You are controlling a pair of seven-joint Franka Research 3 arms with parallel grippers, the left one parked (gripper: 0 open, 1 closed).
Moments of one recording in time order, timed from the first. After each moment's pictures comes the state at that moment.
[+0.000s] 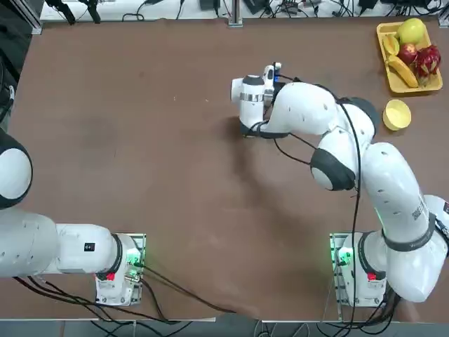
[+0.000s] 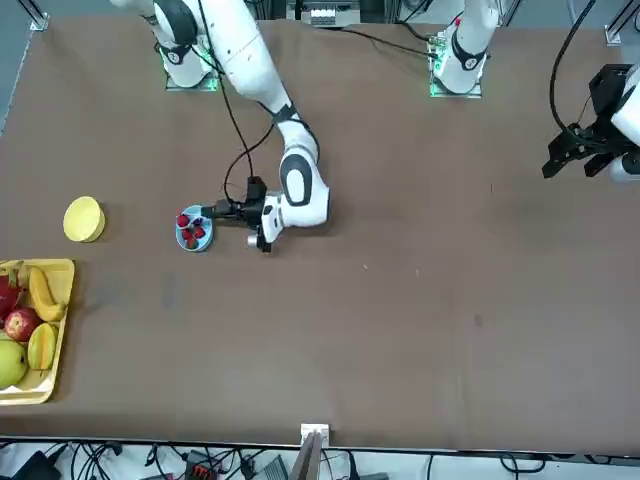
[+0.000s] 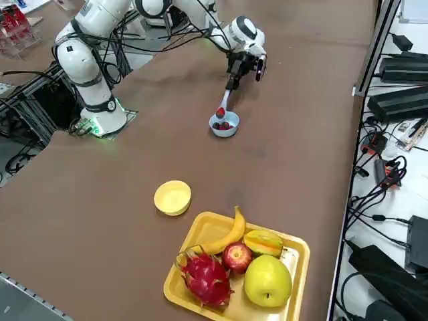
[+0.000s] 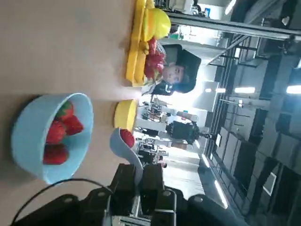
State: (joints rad) arm 0.90 1.01 -0.18 -1.29 -0.82 1.12 0.74
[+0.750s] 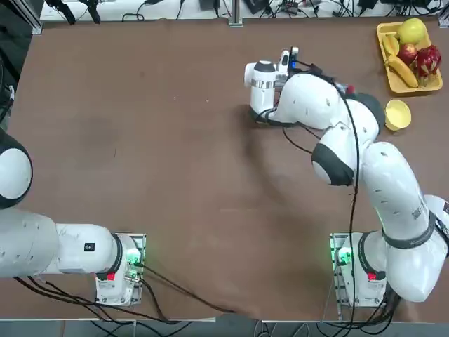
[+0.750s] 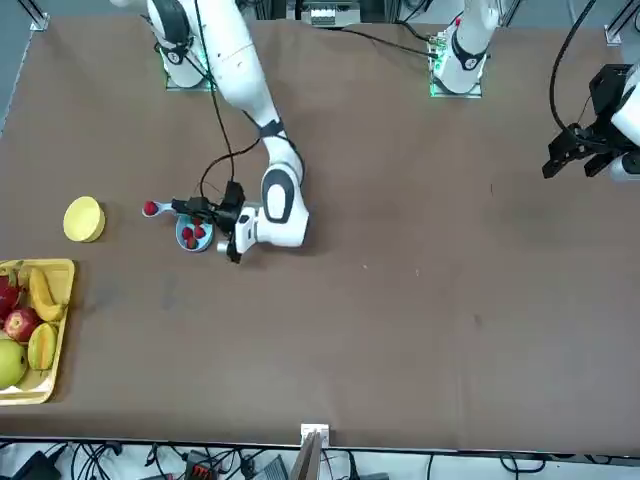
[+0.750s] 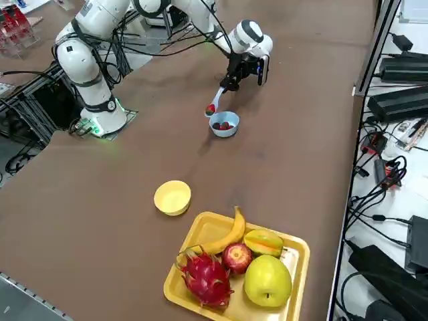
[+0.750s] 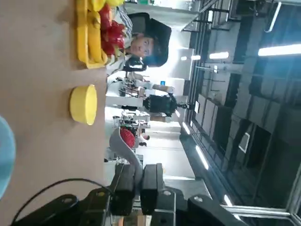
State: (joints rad) arm 0.88 1.00 -0.31 -1.31 -0.82 1.06 0.74
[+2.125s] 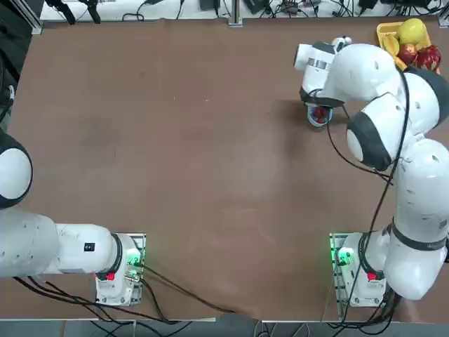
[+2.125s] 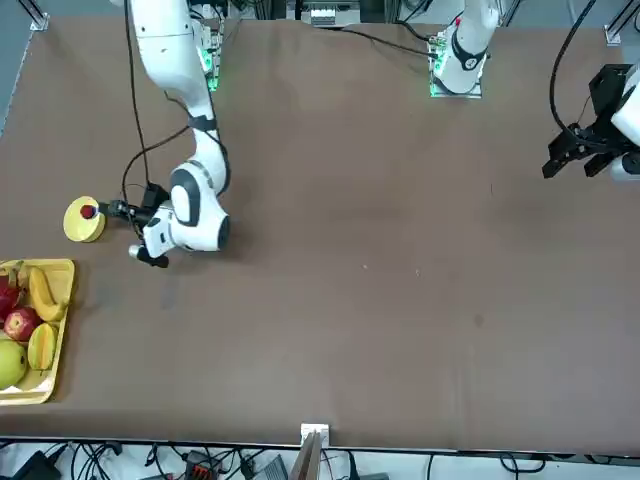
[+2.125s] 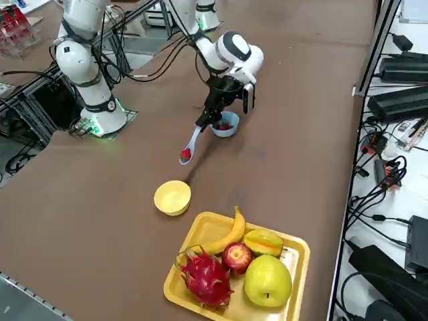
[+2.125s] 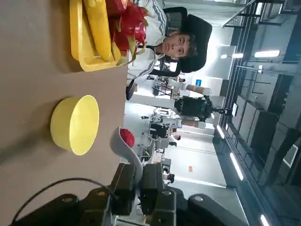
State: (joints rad) arm 0.80 0.68 -0.54 -1.86 -0.87 1.59 0.74
